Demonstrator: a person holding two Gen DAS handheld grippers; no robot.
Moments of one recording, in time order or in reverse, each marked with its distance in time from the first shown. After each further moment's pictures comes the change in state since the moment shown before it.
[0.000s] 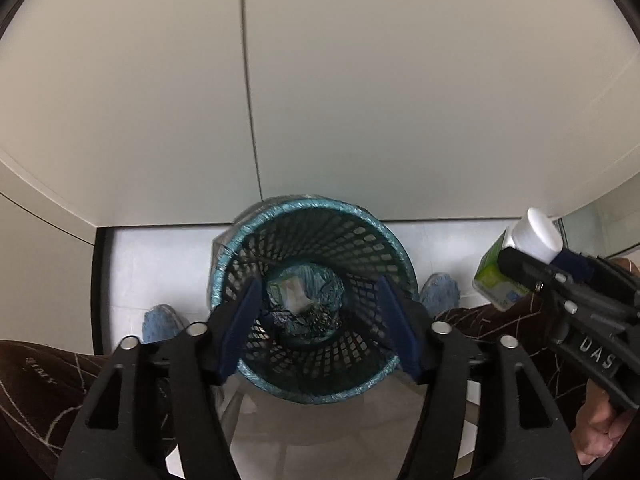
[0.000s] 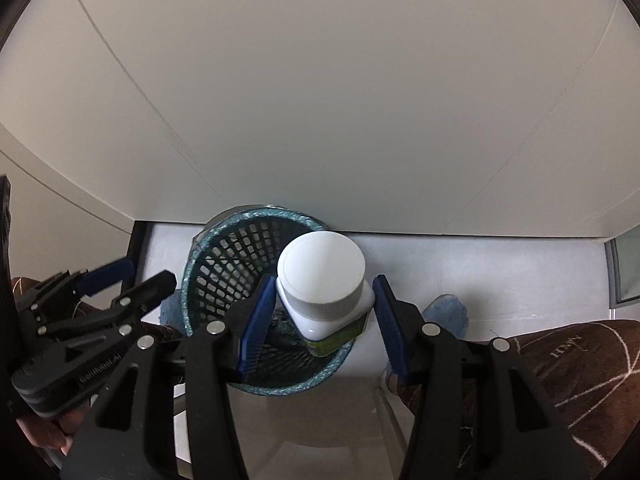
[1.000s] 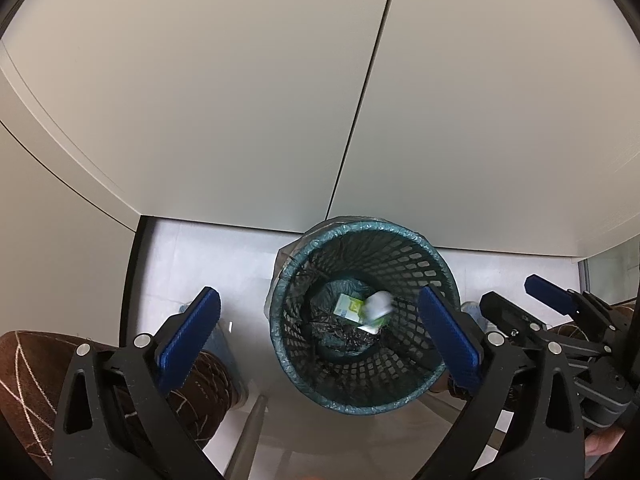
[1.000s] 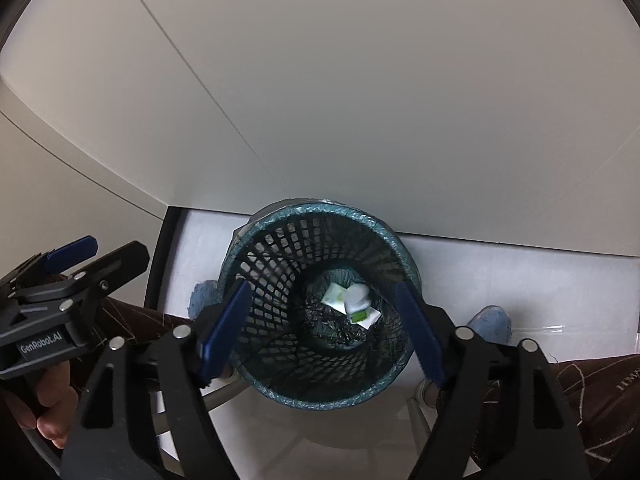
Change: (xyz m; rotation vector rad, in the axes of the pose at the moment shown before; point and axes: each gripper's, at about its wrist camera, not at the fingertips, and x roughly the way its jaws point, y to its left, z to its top) left arm -0.023 0.031 0.013 -0.120 -0.030 0.105; right arm 0.031 0.033 0.000 -0.059 0.024 0.120
